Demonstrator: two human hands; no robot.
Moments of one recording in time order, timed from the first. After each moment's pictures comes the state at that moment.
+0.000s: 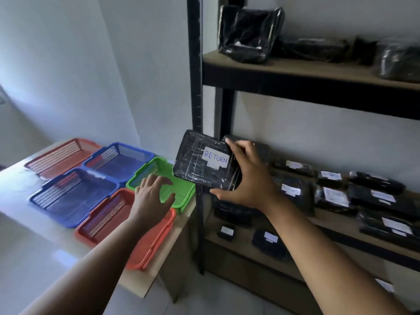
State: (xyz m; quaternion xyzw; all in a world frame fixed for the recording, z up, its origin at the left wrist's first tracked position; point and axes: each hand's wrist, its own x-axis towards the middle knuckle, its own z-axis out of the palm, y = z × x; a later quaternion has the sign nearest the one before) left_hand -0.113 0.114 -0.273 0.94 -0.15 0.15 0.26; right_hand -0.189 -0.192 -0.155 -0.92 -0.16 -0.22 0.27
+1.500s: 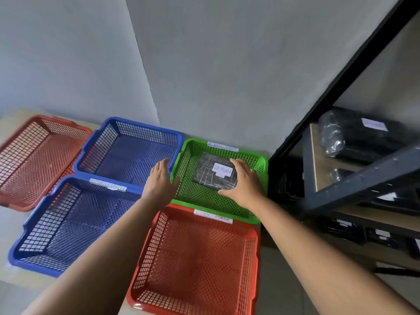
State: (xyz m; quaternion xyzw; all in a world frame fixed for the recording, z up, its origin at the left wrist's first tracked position) left_hand 0.250 0.310 -0.451 0.94 -0.13 -0.13 0.27; right_hand 0.137 0.056 -0.400 -0.95 0.18 0.08 0.23
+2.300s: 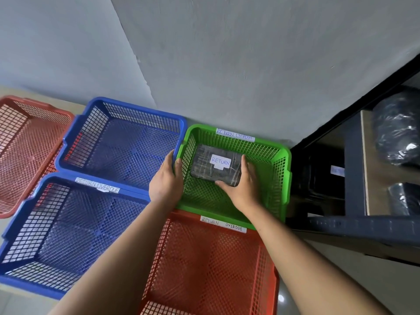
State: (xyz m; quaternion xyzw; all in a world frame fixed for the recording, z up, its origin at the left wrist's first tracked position) left_hand 0.272 0.278 -0.501 0.95 0.01 -0.14 0.29; right_hand 0.177 0.076 -0.516 -0.87 0.31 0.01 0.38
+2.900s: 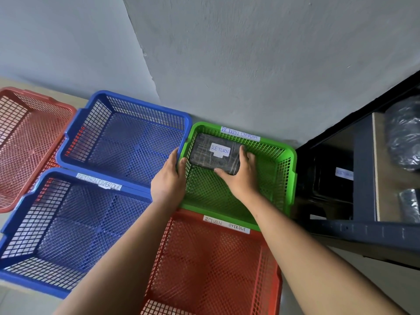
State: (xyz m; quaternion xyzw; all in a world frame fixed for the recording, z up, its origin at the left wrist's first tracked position) left_hand 0.268 0.281 -0.498 0.95 0.00 -0.12 0.28; right_hand 0.212 0.072 -0.527 -0.88 0.29 0.01 0.38
